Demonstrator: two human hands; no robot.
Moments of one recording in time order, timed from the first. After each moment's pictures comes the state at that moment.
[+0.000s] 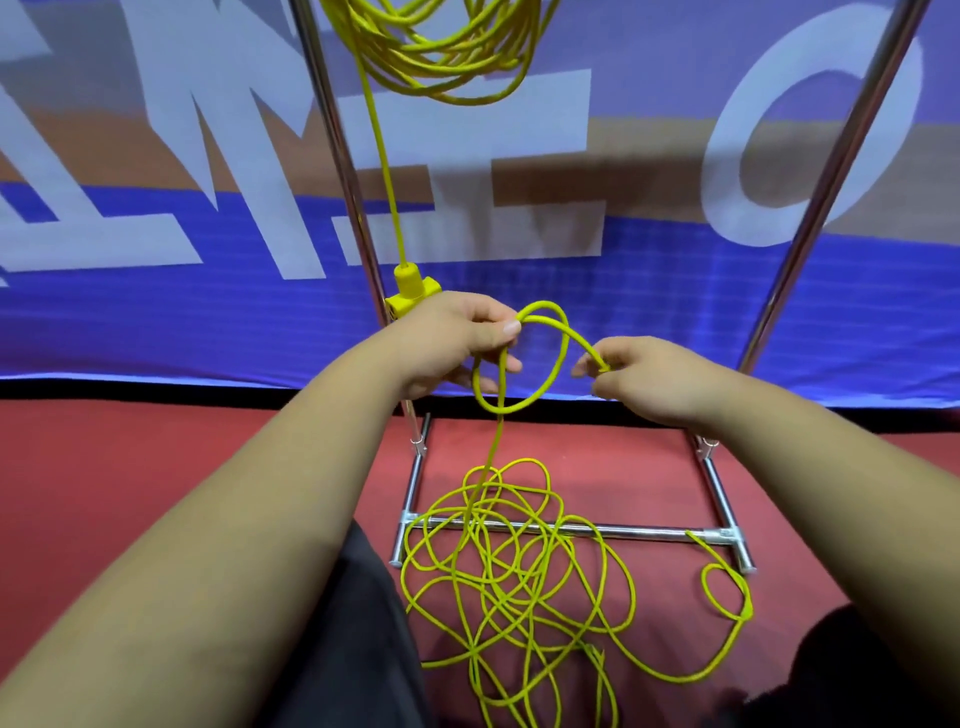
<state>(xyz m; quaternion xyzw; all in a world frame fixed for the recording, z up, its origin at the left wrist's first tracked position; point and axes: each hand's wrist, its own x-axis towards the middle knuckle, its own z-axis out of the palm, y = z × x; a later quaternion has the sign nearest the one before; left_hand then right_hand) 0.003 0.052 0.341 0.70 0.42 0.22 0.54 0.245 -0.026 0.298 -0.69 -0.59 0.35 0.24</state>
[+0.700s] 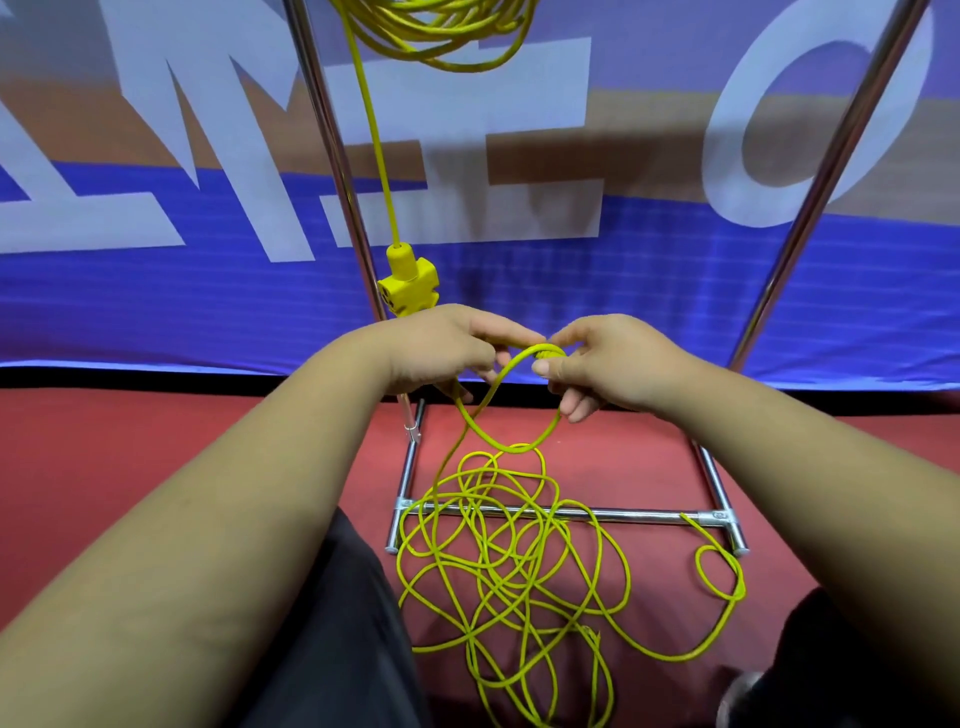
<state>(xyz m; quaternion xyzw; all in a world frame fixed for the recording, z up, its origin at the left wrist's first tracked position) -0.009 0.059 0.331 0.80 0.40 0.04 0.44 0.210 -0.019 0.297 -0.64 -0.57 0.43 0.29</state>
